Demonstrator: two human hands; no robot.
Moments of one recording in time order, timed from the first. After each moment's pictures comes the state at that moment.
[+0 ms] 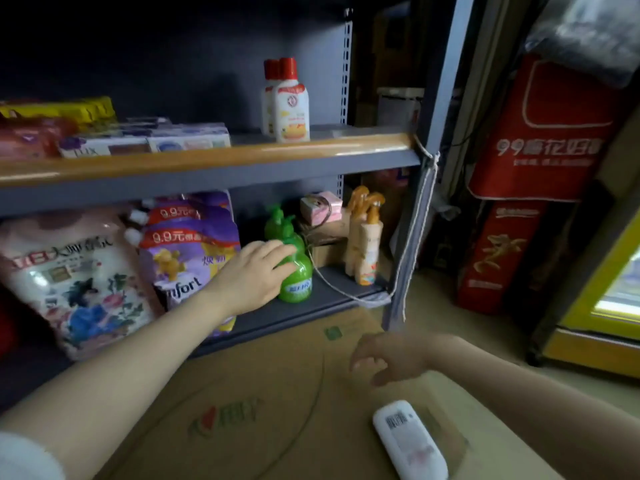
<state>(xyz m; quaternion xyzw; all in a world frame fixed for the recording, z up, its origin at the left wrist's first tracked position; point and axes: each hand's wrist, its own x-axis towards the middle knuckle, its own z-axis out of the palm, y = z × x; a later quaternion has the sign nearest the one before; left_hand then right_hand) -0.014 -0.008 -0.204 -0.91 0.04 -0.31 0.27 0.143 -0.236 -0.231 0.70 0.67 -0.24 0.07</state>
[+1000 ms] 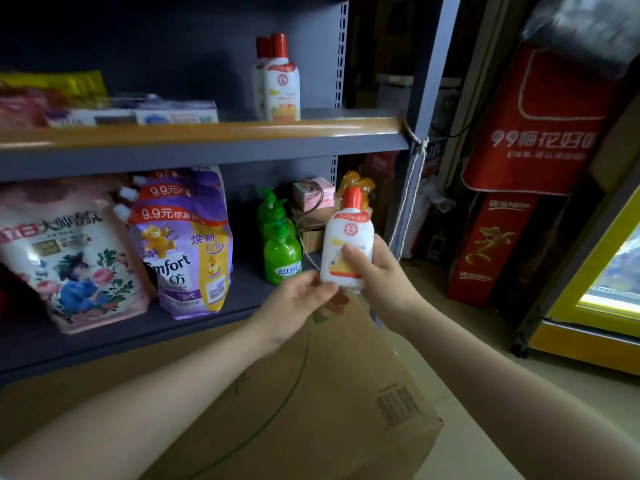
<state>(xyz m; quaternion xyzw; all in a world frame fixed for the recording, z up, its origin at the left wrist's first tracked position) -0.007 -0.145 -0.217 -0.72 -0.11 -0.22 -0.65 0.111 -0.238 -0.186 0.56 0.38 -0.29 -0.68</state>
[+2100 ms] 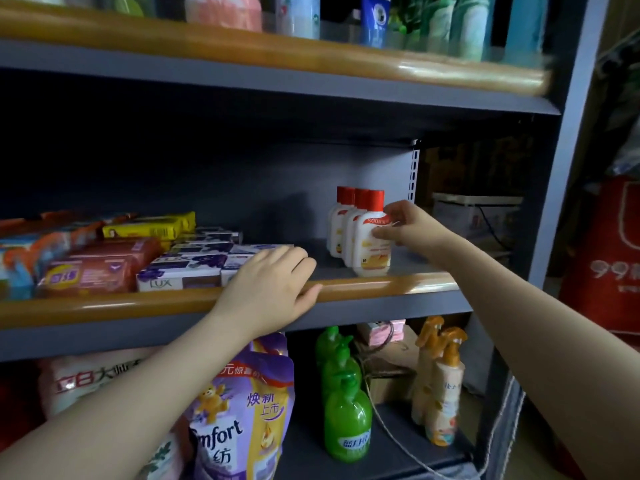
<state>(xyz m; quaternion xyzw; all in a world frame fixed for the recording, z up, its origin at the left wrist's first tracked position) -0.014 0.051 -0.053 -0.87 -0.14 -0.37 0.28 0.215 -0.032 0.010 0.69 0.50 -0.13 -0.51</state>
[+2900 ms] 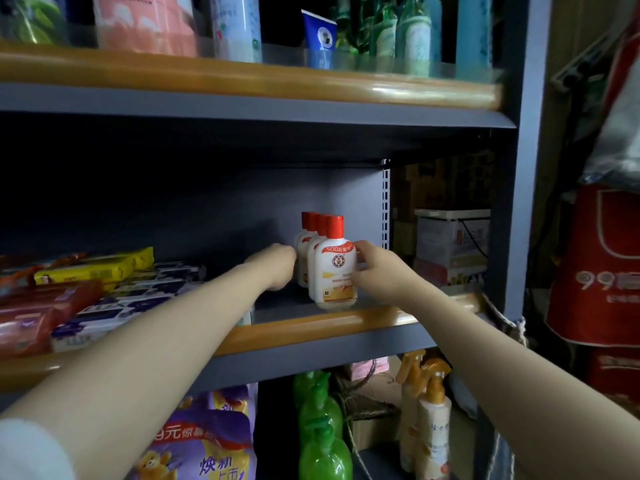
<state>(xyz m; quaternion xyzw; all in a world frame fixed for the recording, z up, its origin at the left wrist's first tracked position) 0.111 0.124 0.003 -0.91 -0.37 -0.14 0.08 0.223 -0.030 -0.007 0.74 0.54 -0.02 -0.39</state>
